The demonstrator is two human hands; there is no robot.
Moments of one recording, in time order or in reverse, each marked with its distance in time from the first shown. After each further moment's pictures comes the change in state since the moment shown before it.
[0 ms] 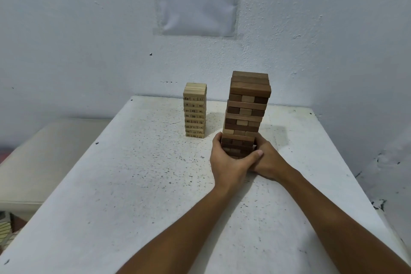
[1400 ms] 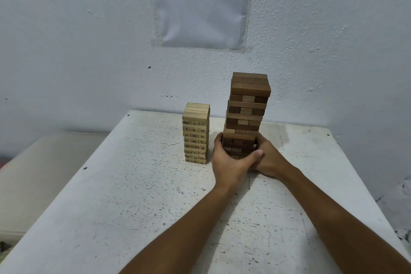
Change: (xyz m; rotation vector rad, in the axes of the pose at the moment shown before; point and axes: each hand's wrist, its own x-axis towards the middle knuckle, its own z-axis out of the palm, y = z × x) left_hand 0.083 -0.011 0.018 0.048 -0.011 -0.002; right_hand 0.090 0.016 -0.020 -0.001 -0.022 -0.022
